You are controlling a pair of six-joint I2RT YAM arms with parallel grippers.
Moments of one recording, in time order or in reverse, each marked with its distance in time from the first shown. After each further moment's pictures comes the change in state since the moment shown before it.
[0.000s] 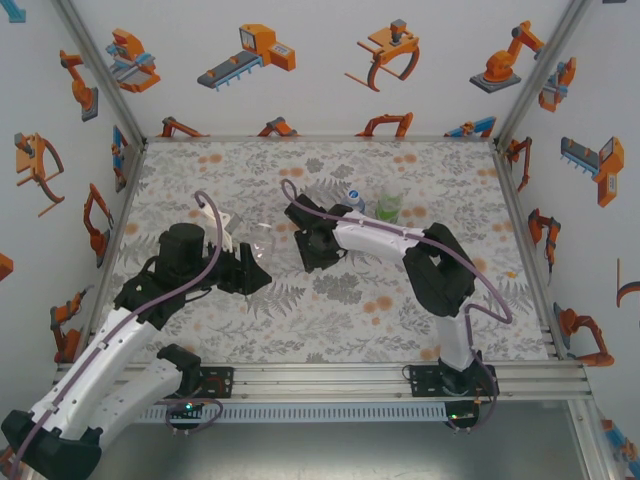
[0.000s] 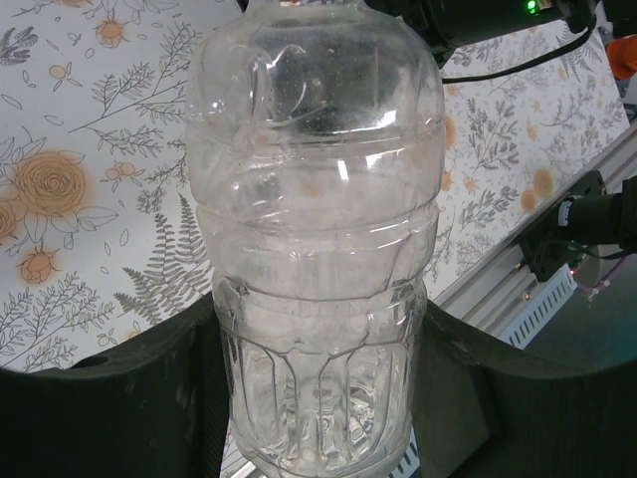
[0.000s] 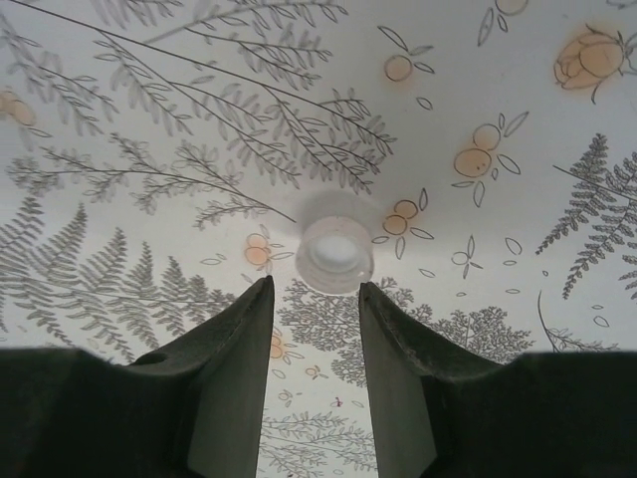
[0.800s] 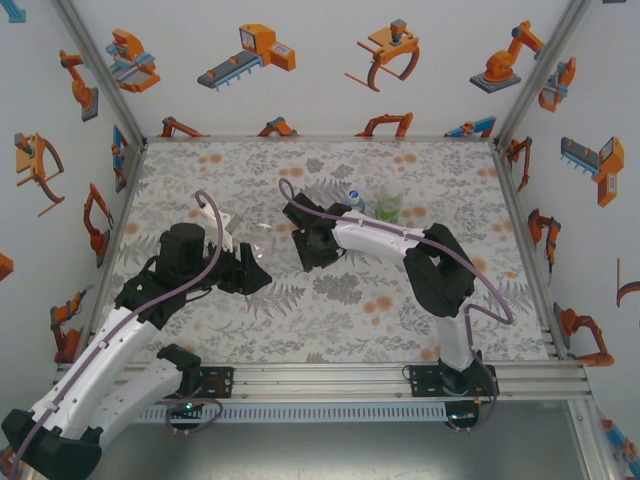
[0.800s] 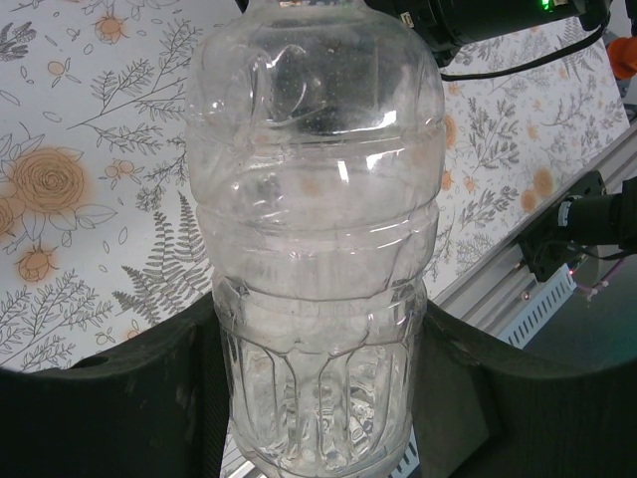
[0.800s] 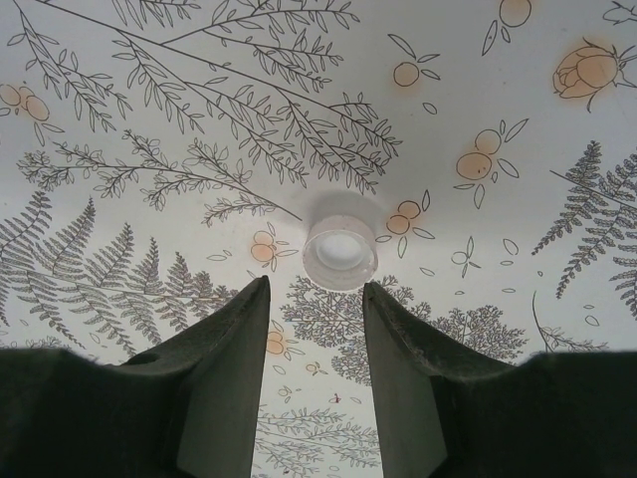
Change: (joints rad) left arm 0.000 0.002 -0.002 0.000 0.000 -0.004; right arm 0.004 0.001 0.014 -0.016 0.008 -0.021
